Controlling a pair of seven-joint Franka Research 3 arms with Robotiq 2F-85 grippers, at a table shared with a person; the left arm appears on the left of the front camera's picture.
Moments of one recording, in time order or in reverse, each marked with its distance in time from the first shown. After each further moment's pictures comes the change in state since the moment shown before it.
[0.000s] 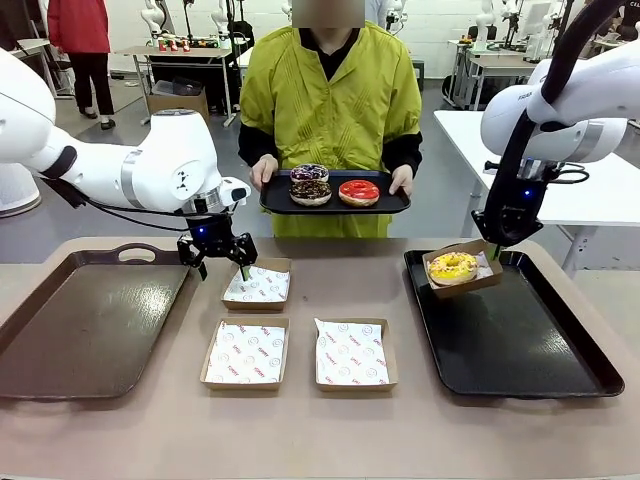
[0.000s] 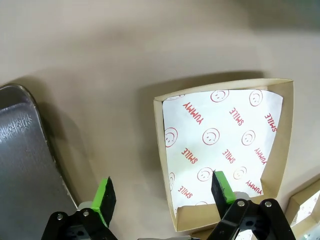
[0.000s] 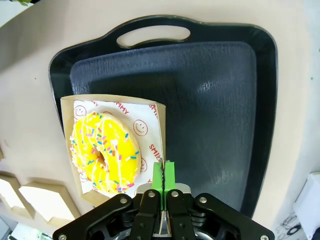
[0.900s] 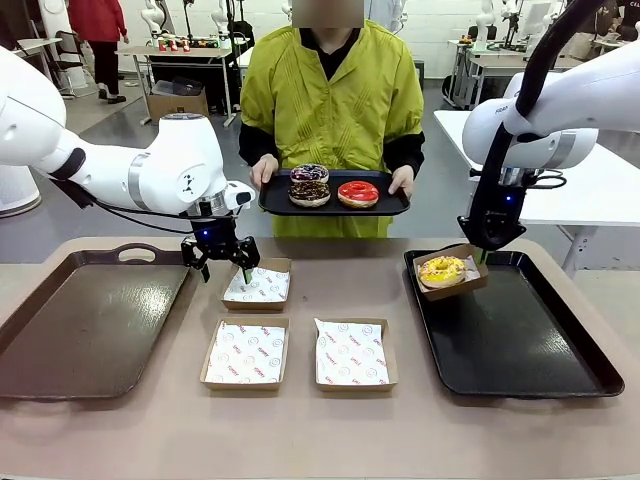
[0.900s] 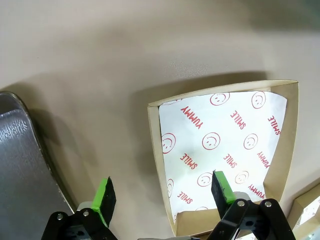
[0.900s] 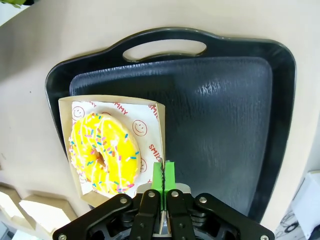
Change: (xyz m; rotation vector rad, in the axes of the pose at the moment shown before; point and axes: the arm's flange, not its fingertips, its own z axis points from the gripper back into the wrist) left arm 0.003 -0.005 -0.008 0.017 0.012 -0.022; right arm 0.022 0.019 -0.022 -0.027 0.016 0.004
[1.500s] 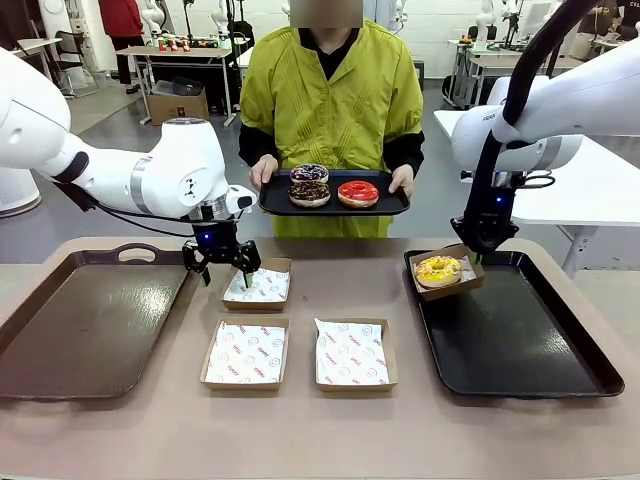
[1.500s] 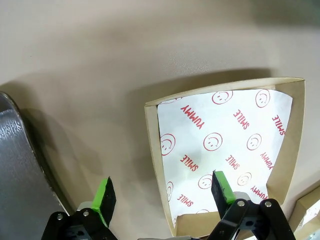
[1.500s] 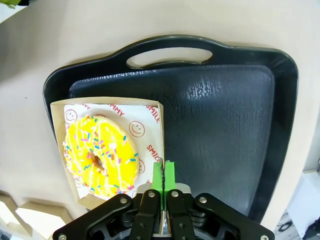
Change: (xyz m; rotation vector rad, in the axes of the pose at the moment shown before) left arm -0.001 -0.001 -0.008 0.002 0.013 -0.002; right arm 0.006 0.014 -0.007 -0.044 -0.003 0.011
